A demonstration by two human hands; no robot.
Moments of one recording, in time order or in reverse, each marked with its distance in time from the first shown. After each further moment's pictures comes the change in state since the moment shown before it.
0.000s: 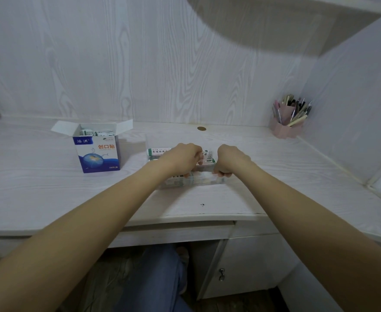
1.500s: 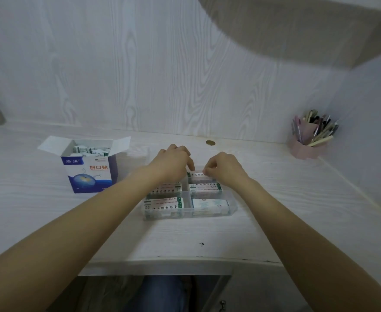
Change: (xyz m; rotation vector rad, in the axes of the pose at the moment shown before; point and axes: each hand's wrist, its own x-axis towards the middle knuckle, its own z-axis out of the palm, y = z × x) left_hand 0.043 -0.025 -0.024 0.323 -0.045 -0.082; right_hand 0.064 -0.005 -0.002 0.256 0.119 -0.367
